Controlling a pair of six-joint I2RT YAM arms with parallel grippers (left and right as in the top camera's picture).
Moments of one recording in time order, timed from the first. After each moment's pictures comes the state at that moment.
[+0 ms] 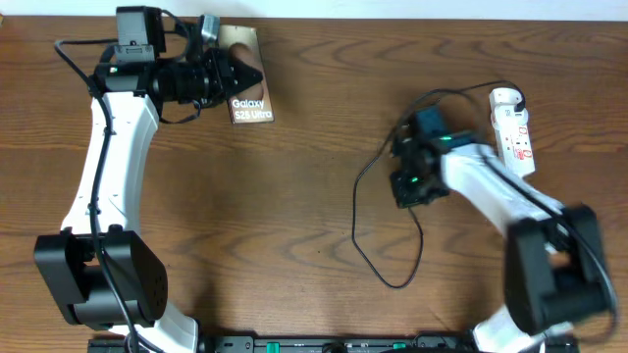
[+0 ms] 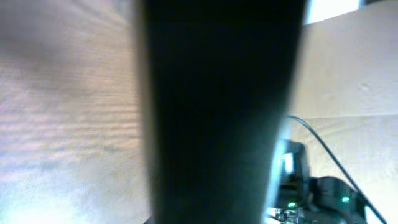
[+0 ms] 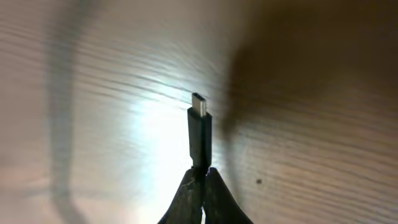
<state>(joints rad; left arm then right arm) 0.04 1.77 1.60 -0.74 0.95 -0.35 0.25 1.75 1.09 -0.79 -0.19 0.03</state>
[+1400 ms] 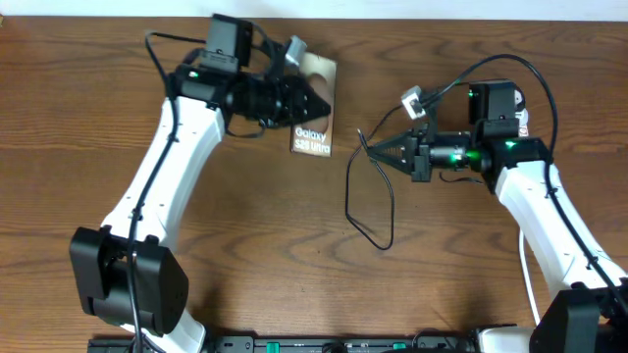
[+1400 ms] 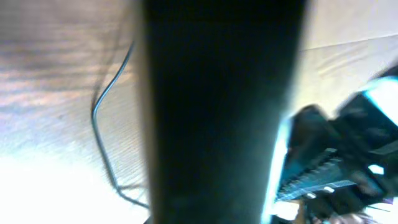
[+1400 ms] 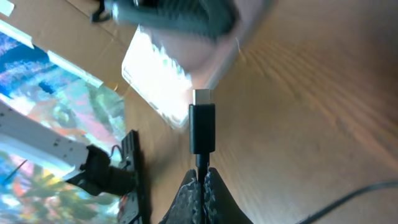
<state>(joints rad) -0.27 1.77 1.60 -0.84 0.85 -0.34 0.13 1.52 1.10 -0.50 -1.18 -0.14</state>
